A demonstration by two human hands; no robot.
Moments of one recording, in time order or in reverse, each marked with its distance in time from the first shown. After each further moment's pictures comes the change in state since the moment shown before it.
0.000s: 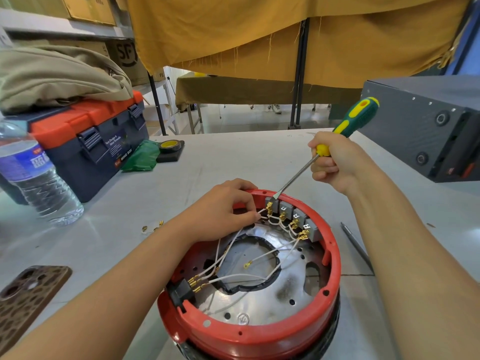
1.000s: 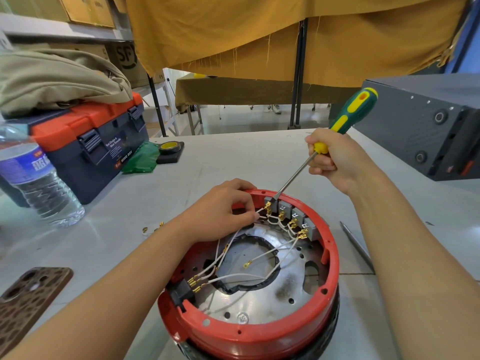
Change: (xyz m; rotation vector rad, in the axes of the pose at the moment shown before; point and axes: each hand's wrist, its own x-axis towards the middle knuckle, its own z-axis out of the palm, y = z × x) left_hand 0.000 0.000 0.001 -0.007 0.014 0.004; right_hand 0.002 0.003 -0.002 -0.003 -0.089 -0.173
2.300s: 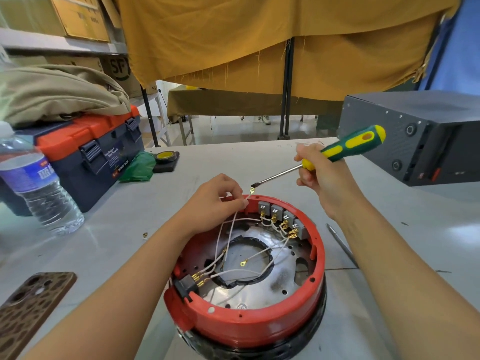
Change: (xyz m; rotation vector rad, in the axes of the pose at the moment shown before) left_hand 0.002 -0.003 -0.006 -0.337 0.211 -0.085; right_hand -0.042 0.006 0.012 0.013 0.117 -0.207
